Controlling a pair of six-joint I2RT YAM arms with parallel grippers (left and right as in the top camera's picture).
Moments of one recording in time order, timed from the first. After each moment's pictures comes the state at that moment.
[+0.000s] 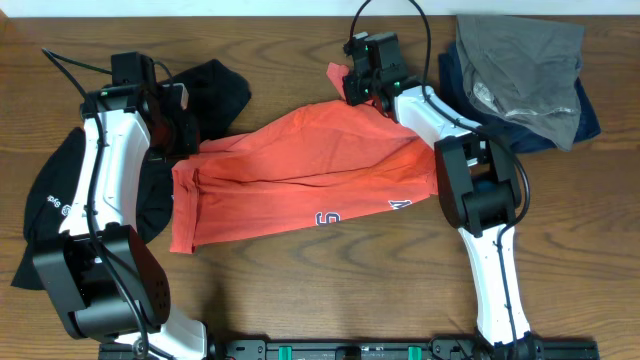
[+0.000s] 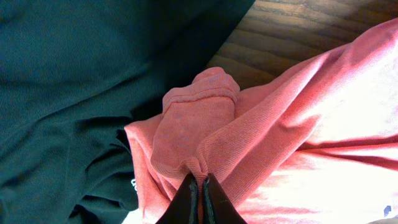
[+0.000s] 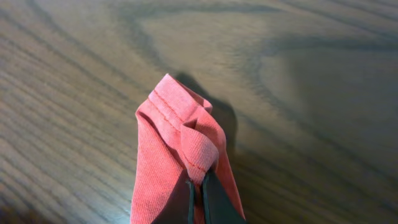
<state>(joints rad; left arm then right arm) 0.16 1.76 1.43 -1.01 0.12 0.06 0.34 2.48 1.86 -0.16 -0.18 0.03</state>
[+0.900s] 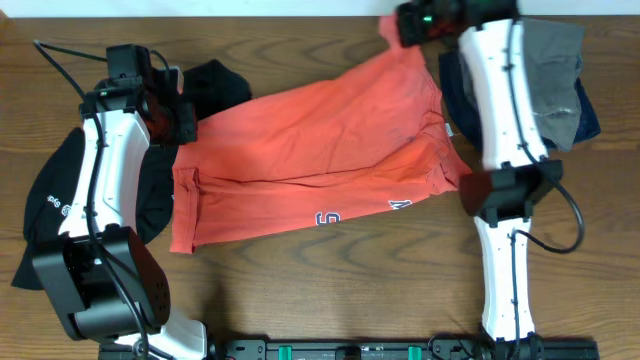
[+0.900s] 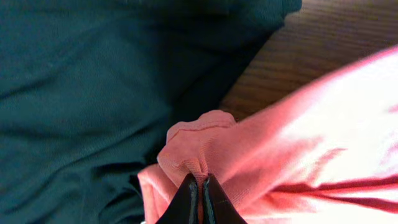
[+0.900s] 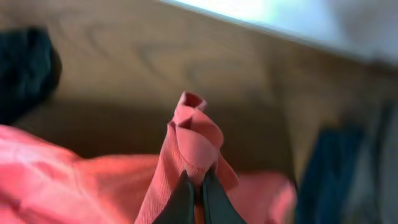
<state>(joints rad) 0.16 1.75 1.43 -0.88 0.12 0.06 0.18 2.51 2.90 -1.39 -0.24 -0.06</state>
